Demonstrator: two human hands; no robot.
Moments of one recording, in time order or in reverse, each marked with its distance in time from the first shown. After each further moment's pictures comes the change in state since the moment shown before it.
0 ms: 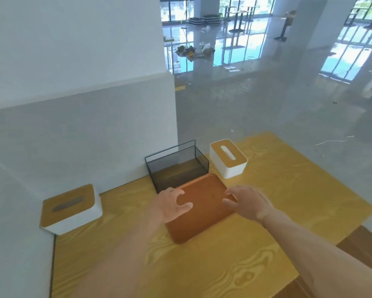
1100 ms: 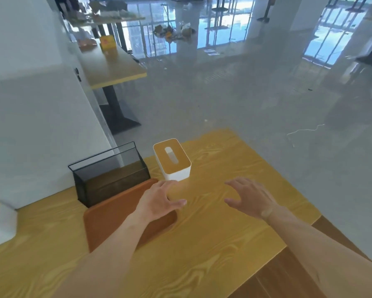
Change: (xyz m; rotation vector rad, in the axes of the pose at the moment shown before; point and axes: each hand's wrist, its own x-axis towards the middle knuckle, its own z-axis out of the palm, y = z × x) left_hand 0.137 0.182 0.066 -0.197 0.071 0.064; right_hand 0.022 0.263 -0.044 -0.083 0.028 -0.025
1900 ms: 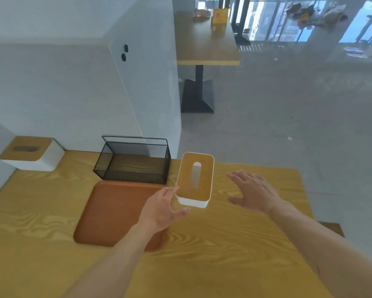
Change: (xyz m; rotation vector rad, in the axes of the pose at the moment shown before) left_hand 0.095 0.018 0.040 -0.044 0.311 -0.526; right_hand 0.291 0.059 -0.001 -0.126 -0.166 -0.647
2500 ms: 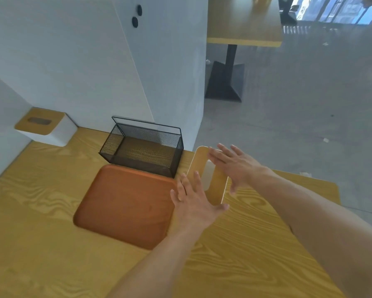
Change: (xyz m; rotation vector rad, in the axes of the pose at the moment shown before) left_hand 0.056 0.070 0.068 0.130 0.066 -0.425; right_hand 0.143 -0.017 0.005 -0.439 -0.243 -0.410
